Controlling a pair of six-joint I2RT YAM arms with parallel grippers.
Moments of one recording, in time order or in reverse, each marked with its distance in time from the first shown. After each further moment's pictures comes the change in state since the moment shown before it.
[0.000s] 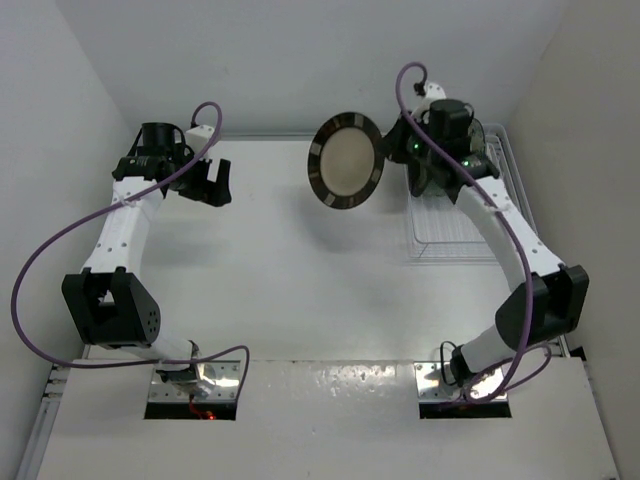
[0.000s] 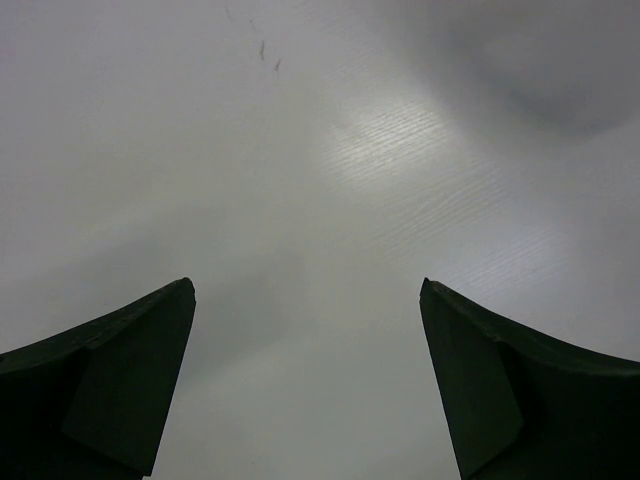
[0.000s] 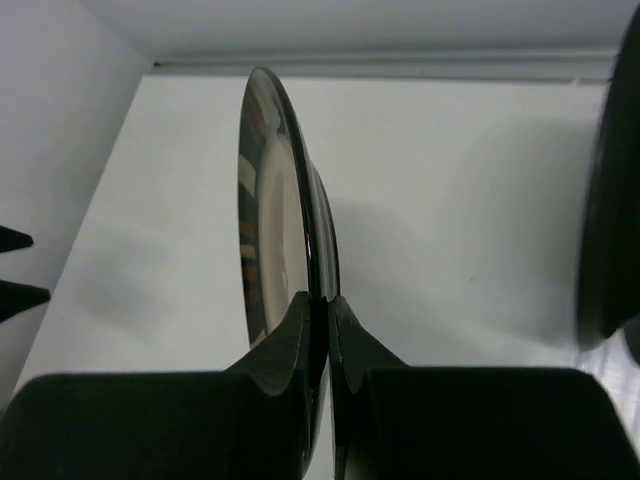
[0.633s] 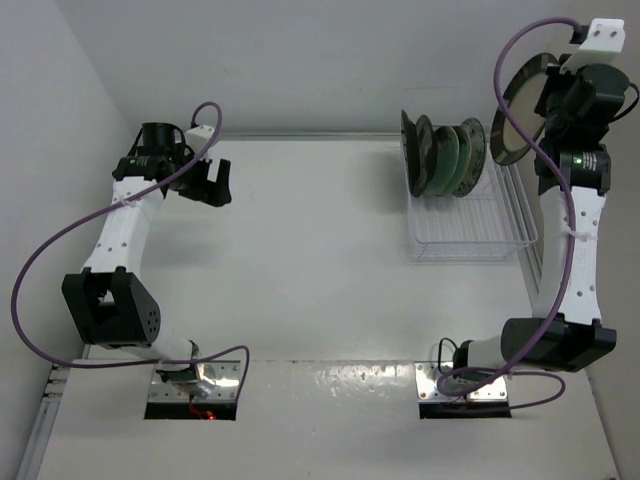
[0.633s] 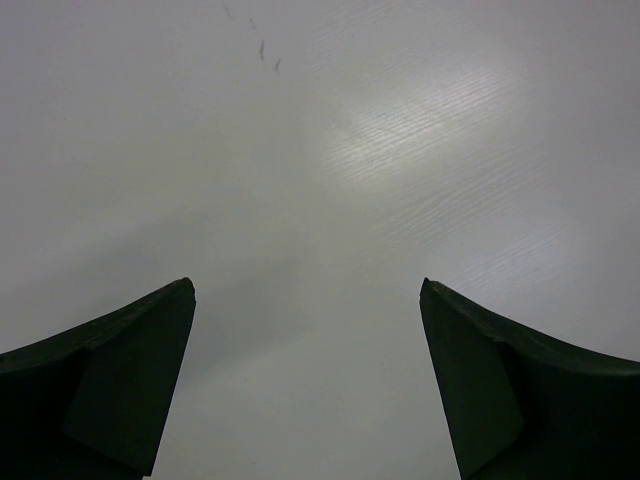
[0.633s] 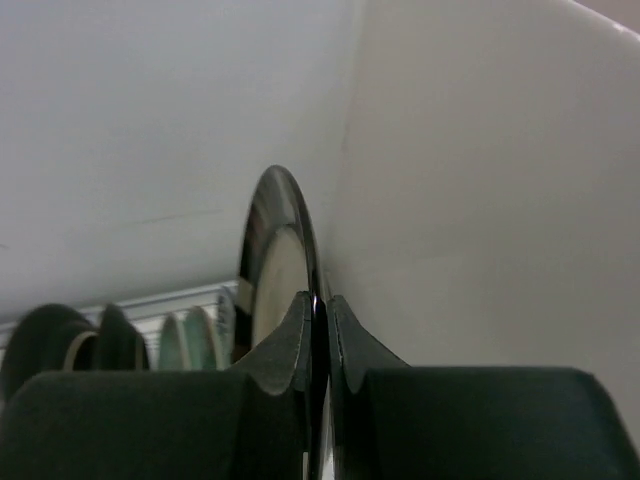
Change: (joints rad) left arm 0.003 0.001 0.000 0.000 0.000 0.000; right arm -0.489 -0.138 0.293 -0.016 0.340 -0.497
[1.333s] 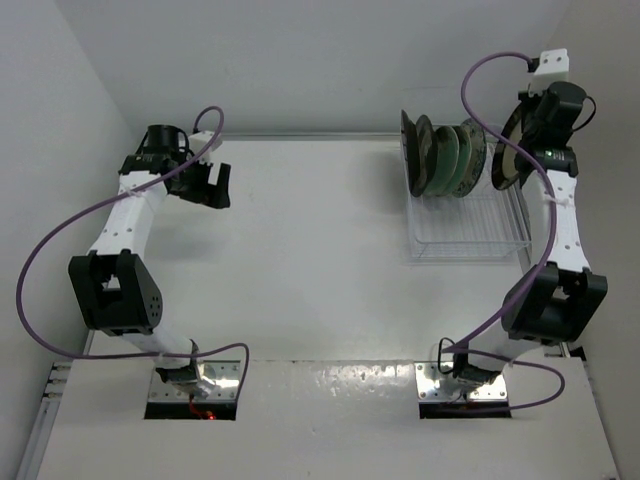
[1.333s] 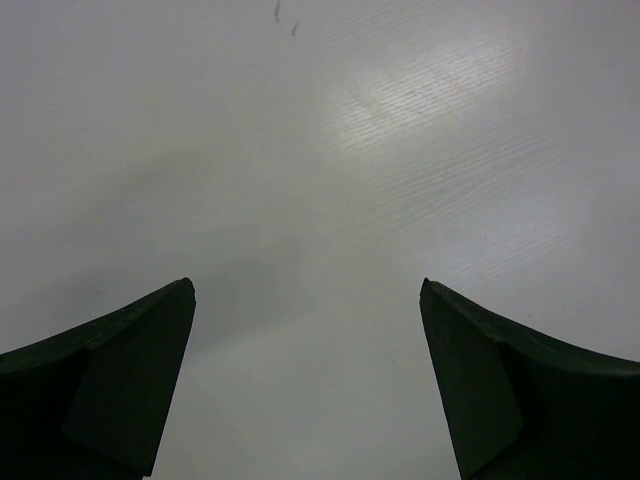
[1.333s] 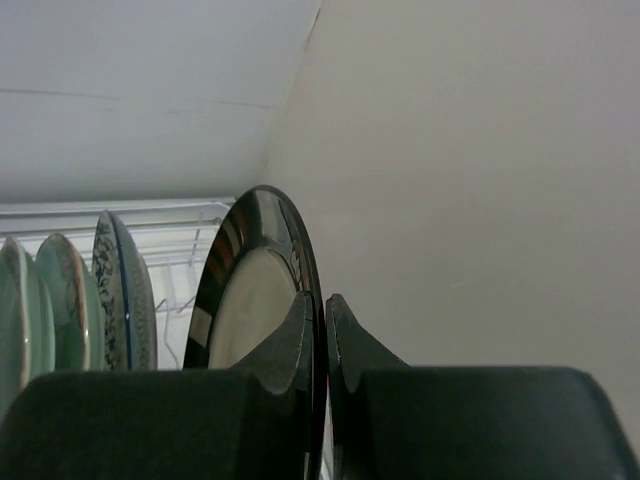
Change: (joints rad) left arm 0.017 0.080 0.000 0.000 -0.027 0.000; right arm -0.027 0.159 -0.192 0.200 0.051 -0.269
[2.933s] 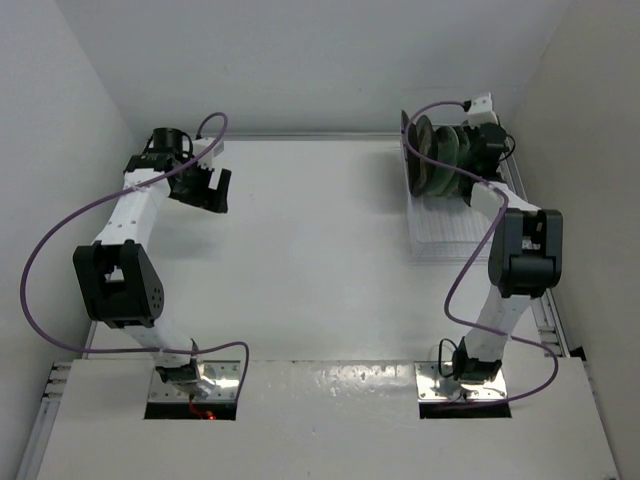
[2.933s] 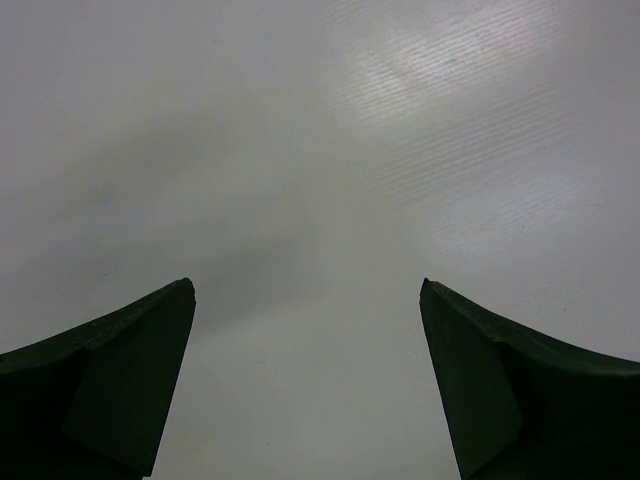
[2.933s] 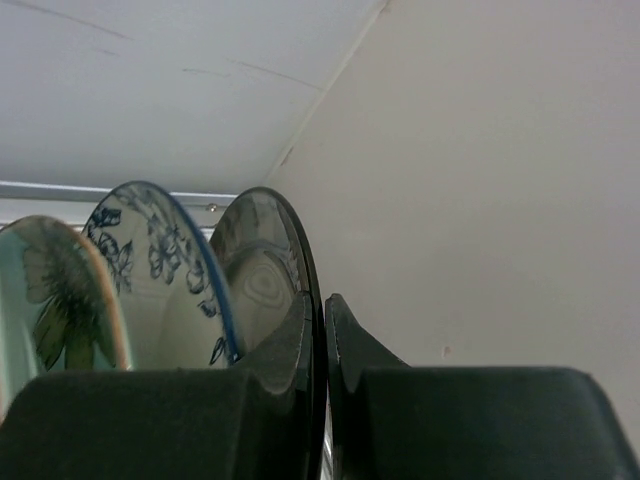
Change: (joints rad) left arm 0.000 0.056 0.000 -0.016 -0.062 0.027; right arm 0.142 0.323 -0.298 0.724 0.203 -0.197
